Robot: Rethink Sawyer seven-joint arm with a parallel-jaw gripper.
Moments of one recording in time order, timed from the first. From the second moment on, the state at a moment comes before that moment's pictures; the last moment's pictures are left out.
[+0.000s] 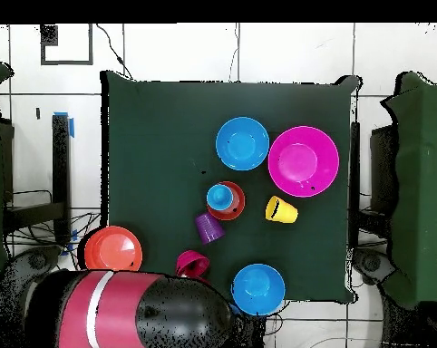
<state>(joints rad) 0.03 -0.21 -0.22 2.26 -0.14 -0.80 2.51</state>
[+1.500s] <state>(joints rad) -0.10 -0.44 -0.06 2.10 0.06 0.15 2.51</state>
